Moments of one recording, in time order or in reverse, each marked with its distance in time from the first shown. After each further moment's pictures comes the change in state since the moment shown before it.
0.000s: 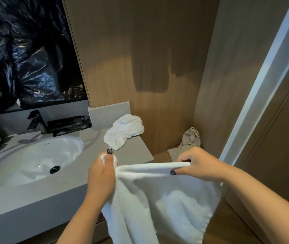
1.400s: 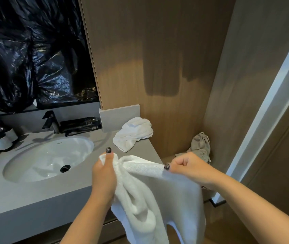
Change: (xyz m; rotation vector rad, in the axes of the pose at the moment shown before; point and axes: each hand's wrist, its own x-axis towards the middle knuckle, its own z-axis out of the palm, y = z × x) left_hand 0.004 0.011 -0.009 -0.404 0.089 -0.307; right_hand 0.030 -0.009 0.030 0.463 -0.023 -0.051
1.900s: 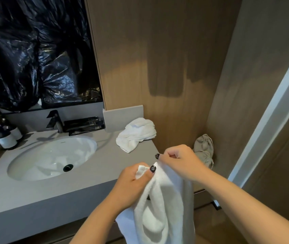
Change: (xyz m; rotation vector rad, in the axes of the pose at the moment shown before) left_hand -0.012 -0.013 0.009 0.323 -0.616 0.291; right_hand 0.032 -0.014 0.021 -0.242 0.249 -0.156
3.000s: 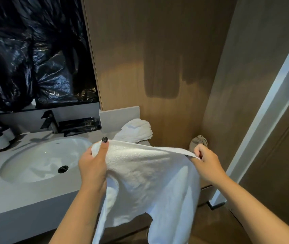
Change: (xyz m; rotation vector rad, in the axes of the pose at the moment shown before) left_hand 0.025 0.002 -0.048 -0.522 0.778 -0.186; right_hand -0.021 0.070 -0.035 -0.045 0.347 0.271
